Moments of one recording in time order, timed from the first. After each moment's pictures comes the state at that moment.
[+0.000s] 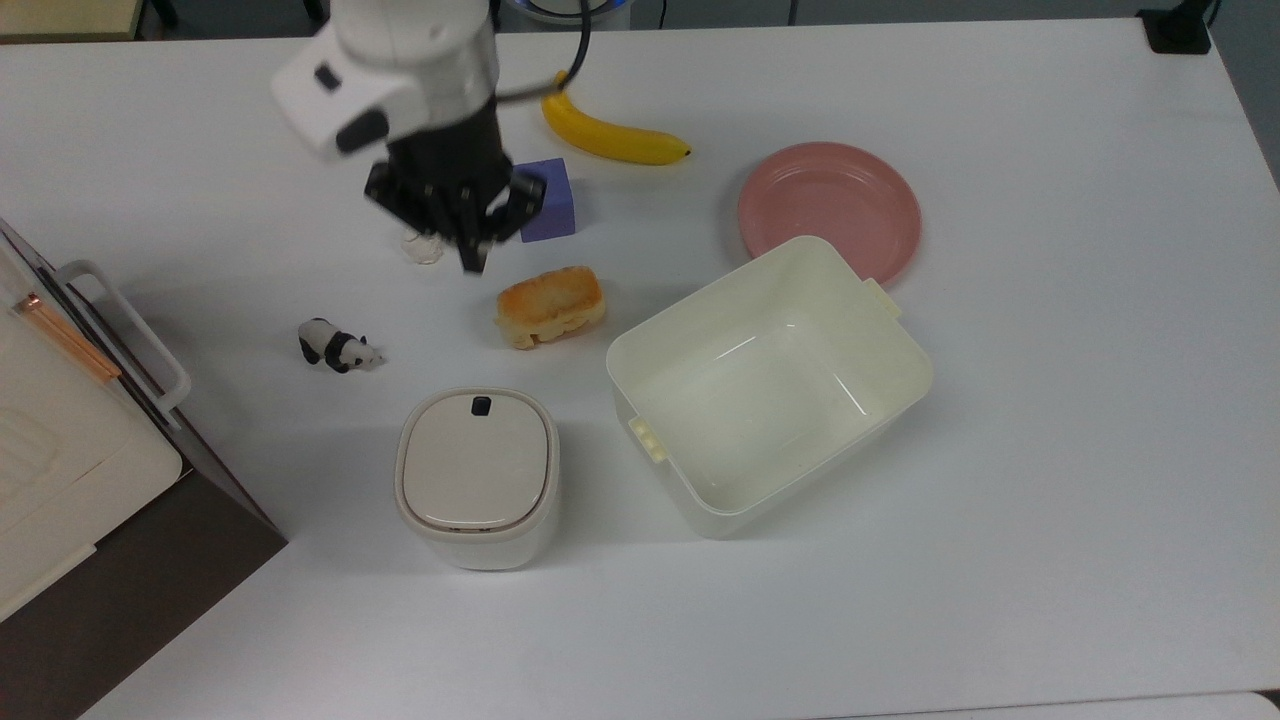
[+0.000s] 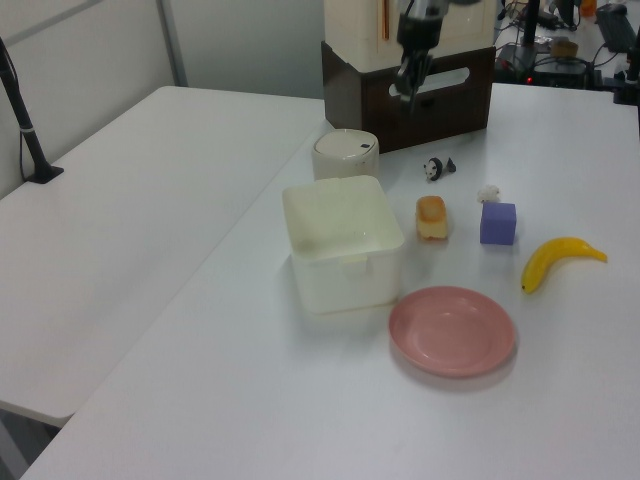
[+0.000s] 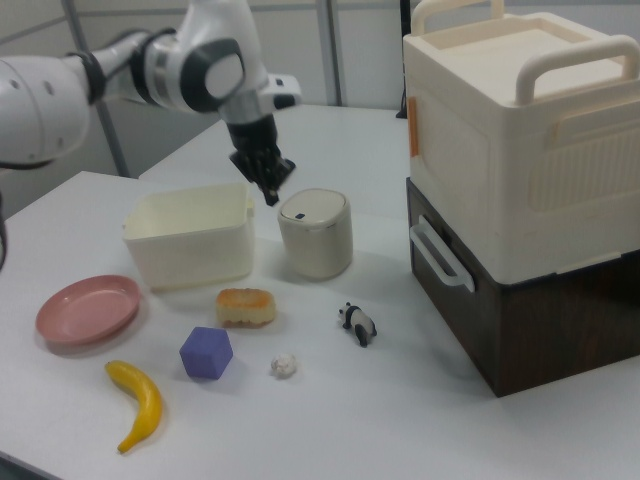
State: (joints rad) arm -0.10 0.36 0.05 -1.39 0.00 1.88 0.06
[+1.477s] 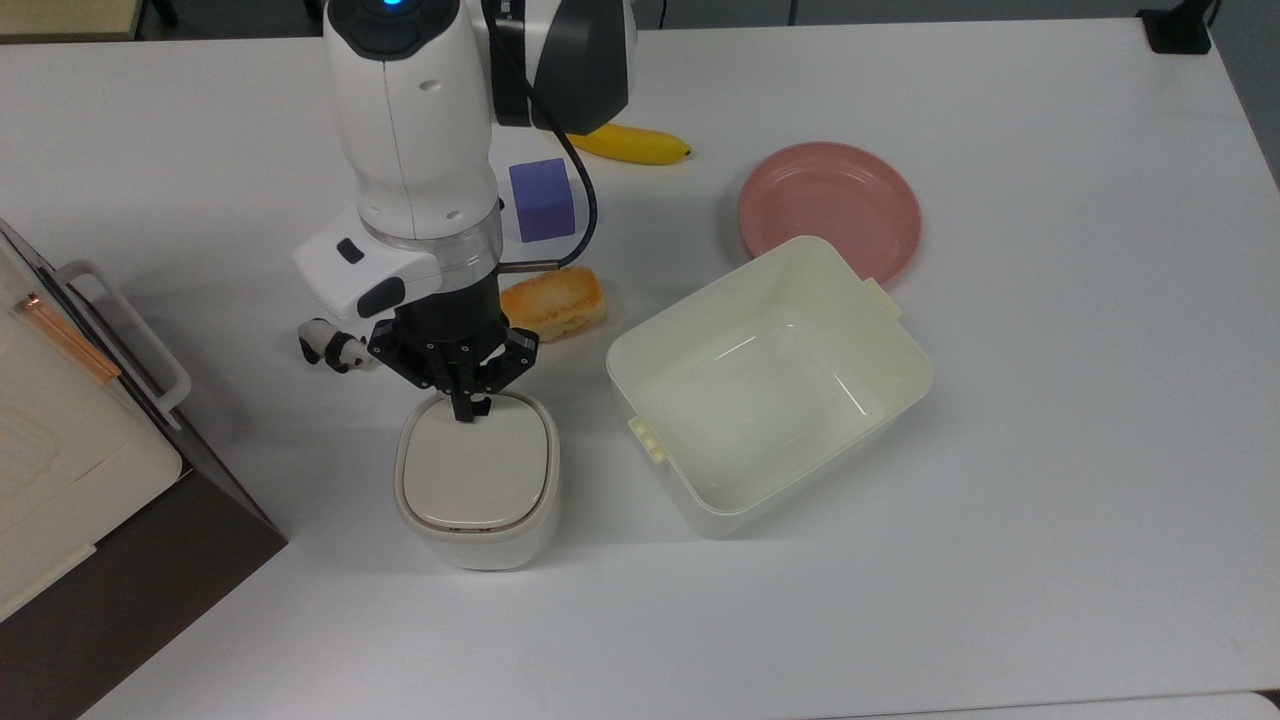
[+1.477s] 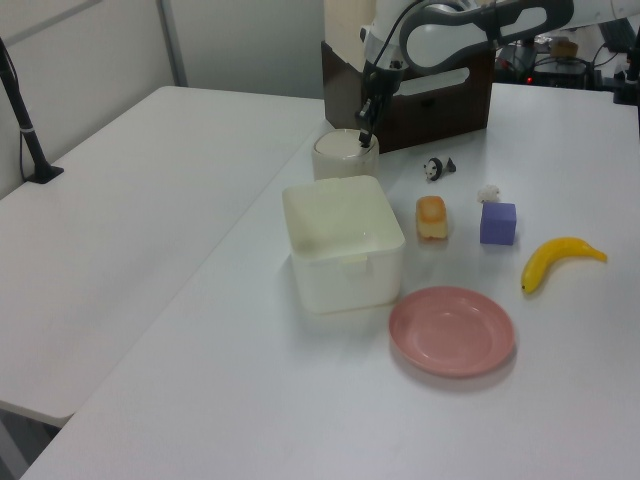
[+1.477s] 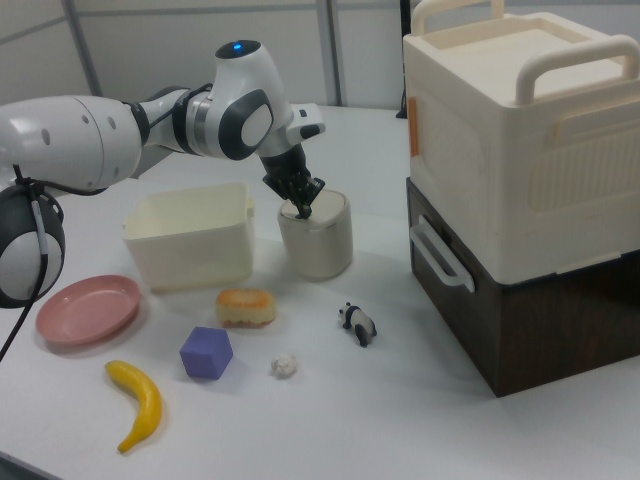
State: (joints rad) arm -0.09 0.55 0.06 -1.33 -0.06 2.17 0.05
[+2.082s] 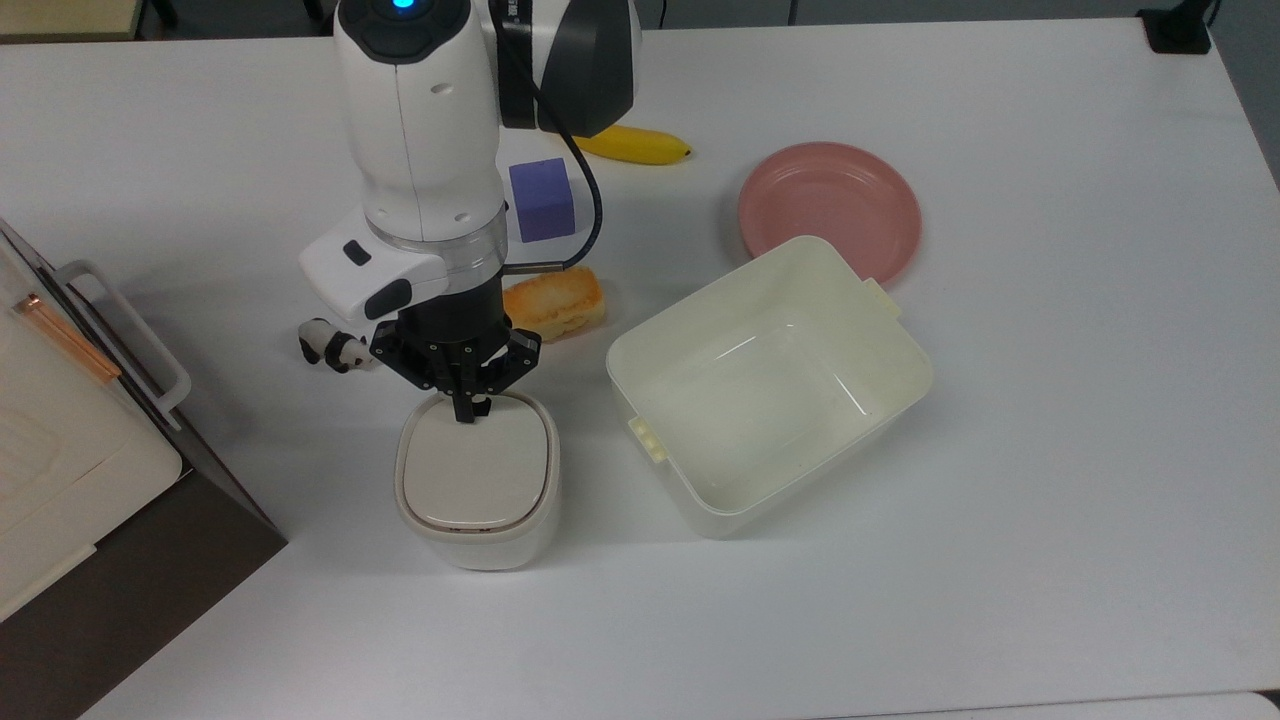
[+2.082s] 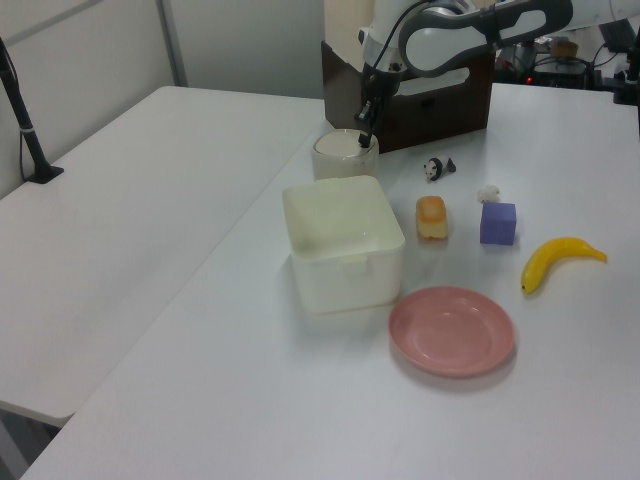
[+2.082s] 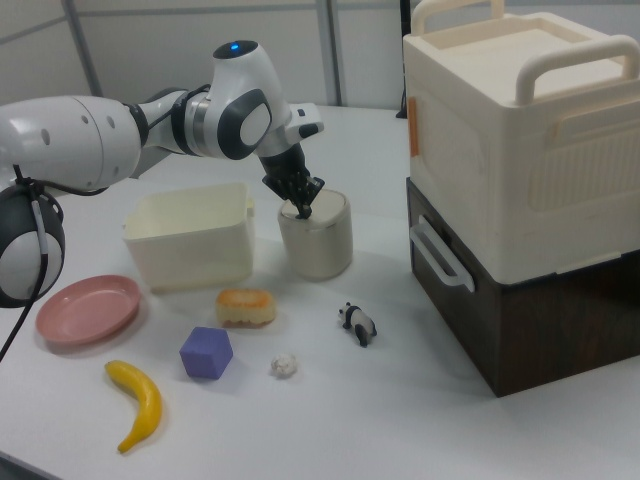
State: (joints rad) arm -0.09 0.55 0.06 -1.33 -0.08 2.17 0.05
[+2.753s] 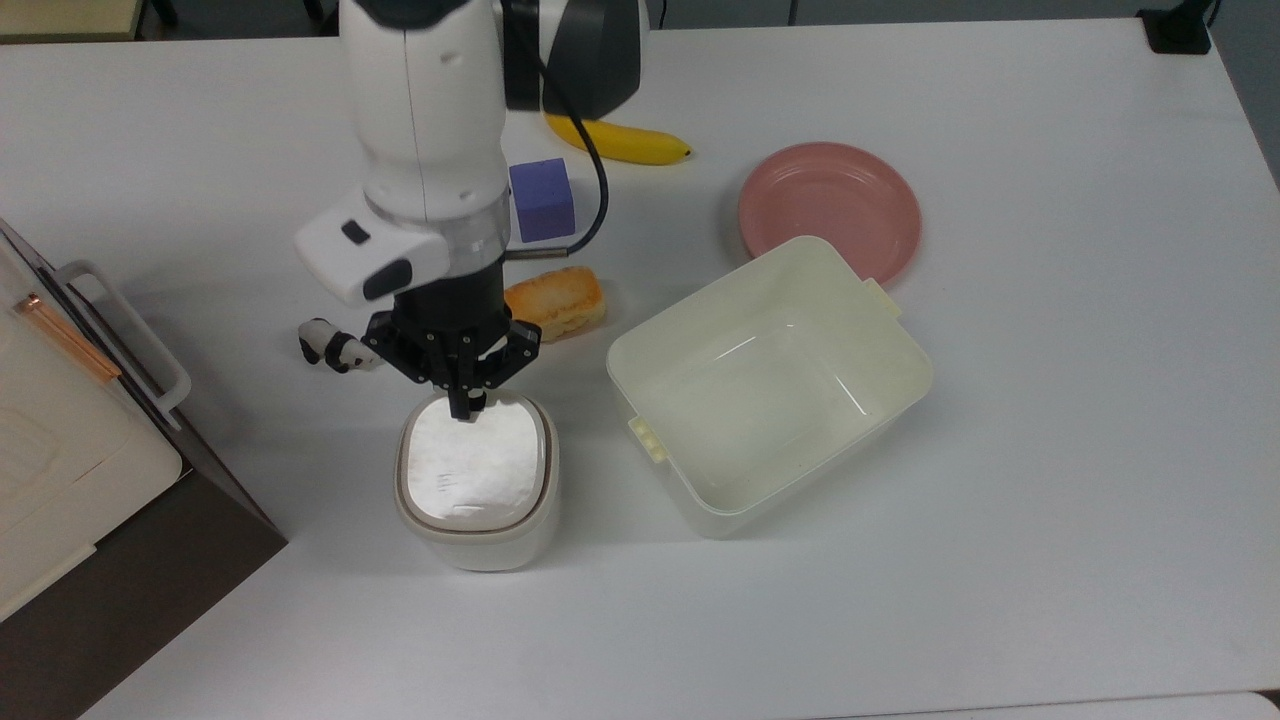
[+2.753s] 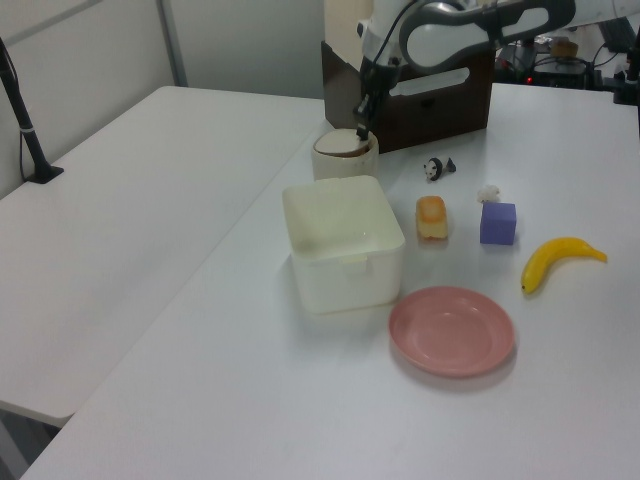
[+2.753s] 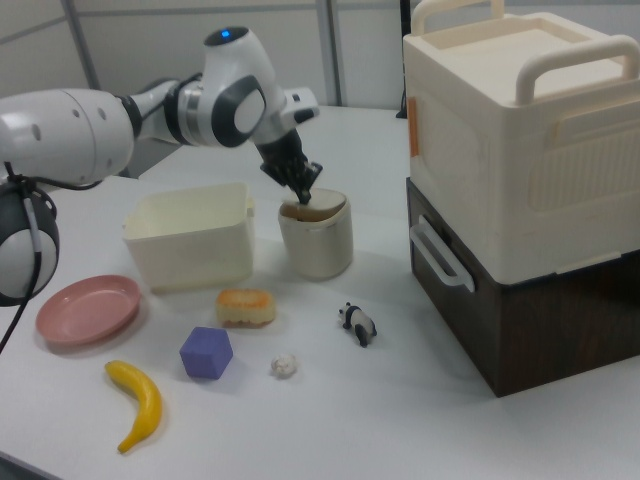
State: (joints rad) arm -0.09 0.53 0.07 -1.31 -0.11 2.17 0.06
